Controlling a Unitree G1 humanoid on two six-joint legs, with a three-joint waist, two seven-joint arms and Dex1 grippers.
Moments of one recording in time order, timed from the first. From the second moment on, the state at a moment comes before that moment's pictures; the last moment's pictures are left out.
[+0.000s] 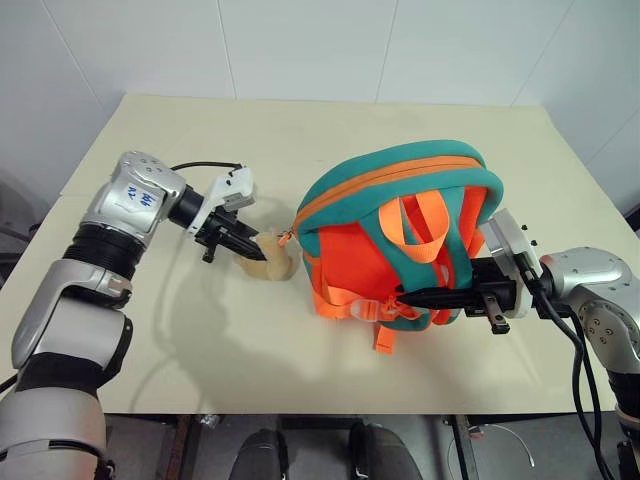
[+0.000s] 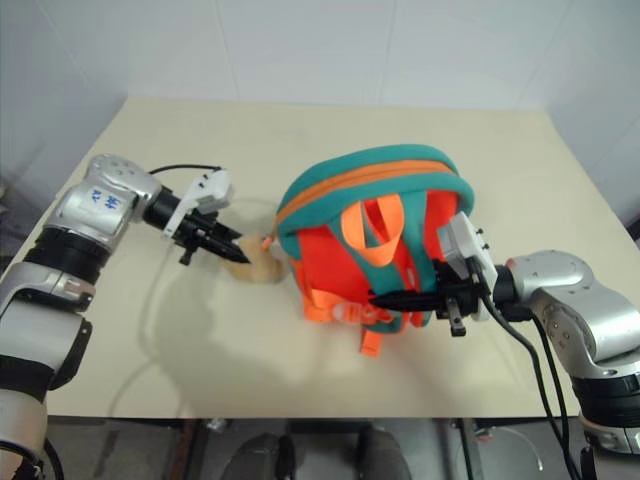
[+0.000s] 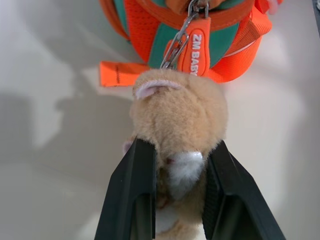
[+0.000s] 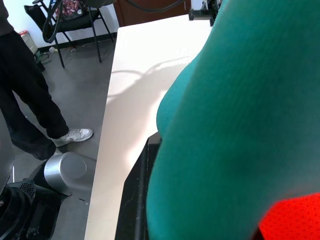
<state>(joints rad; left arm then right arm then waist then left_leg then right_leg) -1.17 0.71 -0.46 0.69 -0.15 0.35 -1.50 -0.43 -0.86 -0.05 -0.29 0.75 0.61 1.29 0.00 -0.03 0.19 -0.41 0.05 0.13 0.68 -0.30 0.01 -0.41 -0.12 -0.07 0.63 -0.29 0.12</state>
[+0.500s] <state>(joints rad) -1.20 0.57 -0.45 0.80 -0.07 0.29 -1.50 -0.46 -0.85 -0.05 -0.27 0.73 0.61 1.29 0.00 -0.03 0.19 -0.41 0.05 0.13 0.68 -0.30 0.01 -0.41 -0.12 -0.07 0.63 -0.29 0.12</state>
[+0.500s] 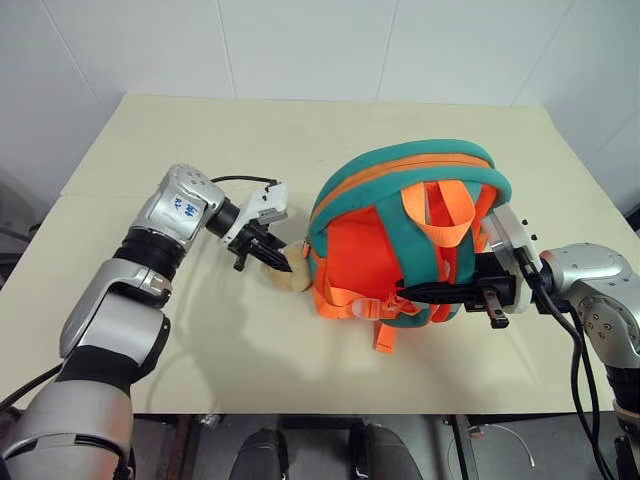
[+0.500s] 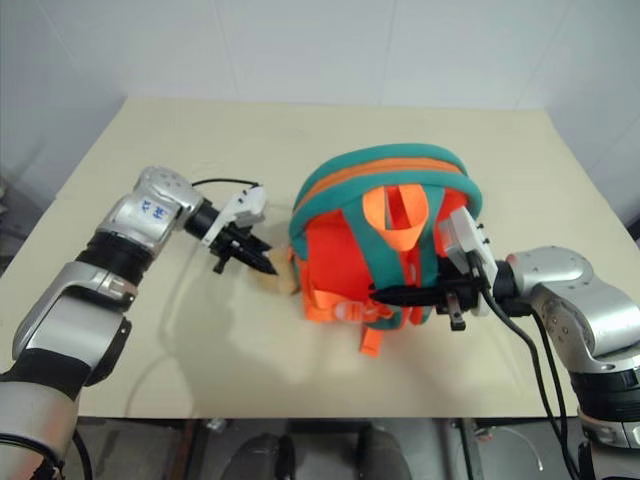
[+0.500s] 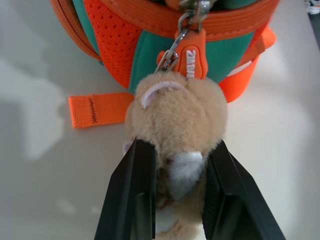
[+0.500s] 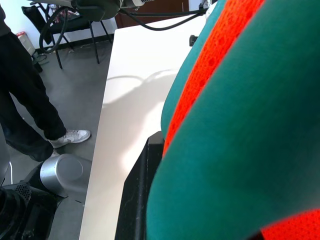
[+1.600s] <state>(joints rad) -0.98 0.80 -0.09 0.43 -0.30 0.64 -1.44 -0.41 -0.97 -0.13 -0.26 0.72 0.65 1.27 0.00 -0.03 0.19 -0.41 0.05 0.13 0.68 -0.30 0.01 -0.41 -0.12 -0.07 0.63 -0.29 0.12</state>
